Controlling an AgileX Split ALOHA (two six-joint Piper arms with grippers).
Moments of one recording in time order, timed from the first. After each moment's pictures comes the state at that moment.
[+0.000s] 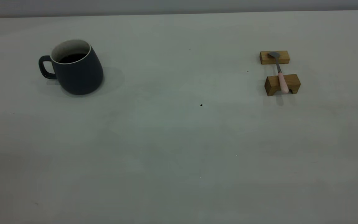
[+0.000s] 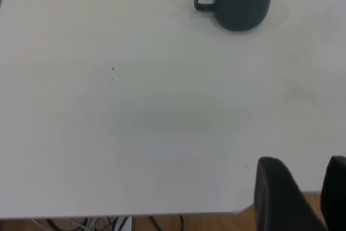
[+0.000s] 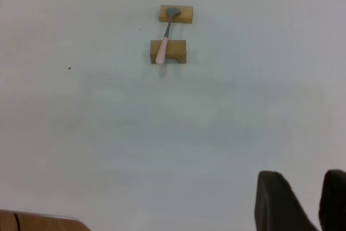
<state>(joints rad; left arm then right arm) 0.03 -0.02 -0.49 -0.02 1.13 0.04 -0.02 0.02 -0.47 0.10 1.14 -0.14</state>
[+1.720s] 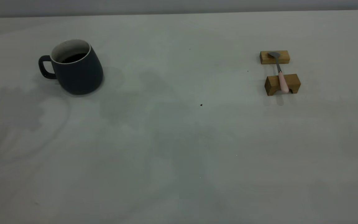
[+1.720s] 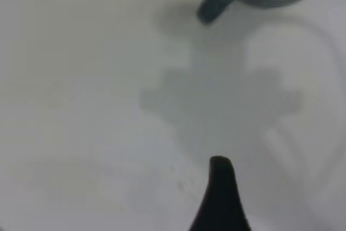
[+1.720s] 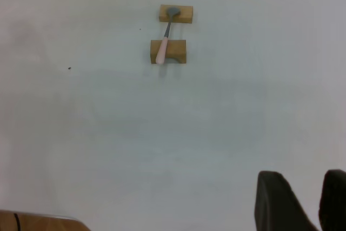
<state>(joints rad) 0.00 1.85 -1.25 0.03 0.67 0.79 -0.02 0.02 -0.47 0.10 1.14 -0.14</state>
